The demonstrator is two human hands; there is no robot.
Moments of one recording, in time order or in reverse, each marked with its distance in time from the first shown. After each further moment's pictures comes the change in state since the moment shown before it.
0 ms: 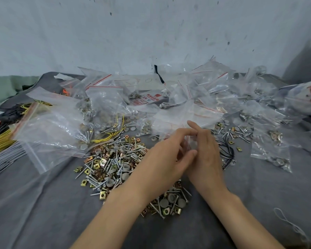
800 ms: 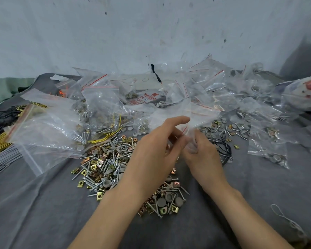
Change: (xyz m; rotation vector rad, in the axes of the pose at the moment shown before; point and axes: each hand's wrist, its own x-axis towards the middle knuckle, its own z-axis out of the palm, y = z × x) left_hand -0.001 0.009 -0.007 -0.012 0.254 0.076; right_hand 0.006 0.015 0.001 0.105 -0.100 0.206
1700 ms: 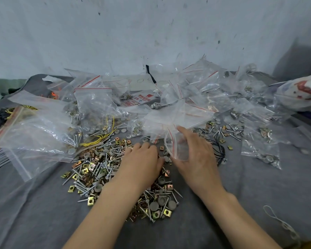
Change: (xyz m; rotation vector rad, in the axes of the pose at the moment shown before) left_hand 0.006 -0.044 0.017 0.801 -0.517 -0.292; right_hand -0.008 -0.002 -0.007 -0.255 0.030 -0.217
